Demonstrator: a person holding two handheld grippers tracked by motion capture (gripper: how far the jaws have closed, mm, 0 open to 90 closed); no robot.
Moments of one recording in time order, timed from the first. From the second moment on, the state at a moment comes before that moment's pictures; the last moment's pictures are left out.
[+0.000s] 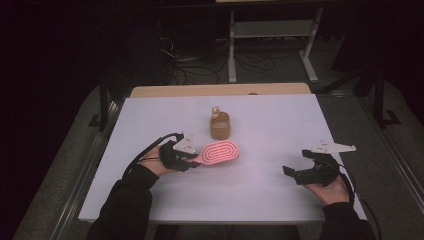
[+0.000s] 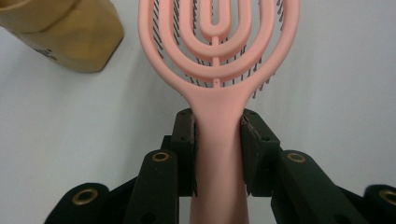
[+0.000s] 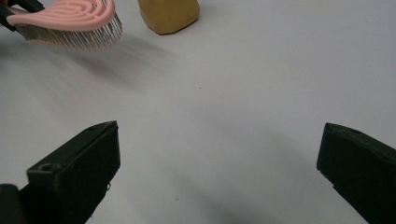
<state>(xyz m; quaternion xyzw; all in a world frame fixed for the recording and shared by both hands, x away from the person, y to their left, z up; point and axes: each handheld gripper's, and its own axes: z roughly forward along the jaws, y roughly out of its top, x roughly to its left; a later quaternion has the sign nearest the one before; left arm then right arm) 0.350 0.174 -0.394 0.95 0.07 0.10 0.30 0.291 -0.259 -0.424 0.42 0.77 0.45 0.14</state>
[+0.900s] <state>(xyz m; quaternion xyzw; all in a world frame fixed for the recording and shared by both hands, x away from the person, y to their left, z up) 0.345 0.177 -0.357 0.93 0.07 0.15 0.32 0.292 -0.257 -0.414 0.43 0.77 0.45 0.13</state>
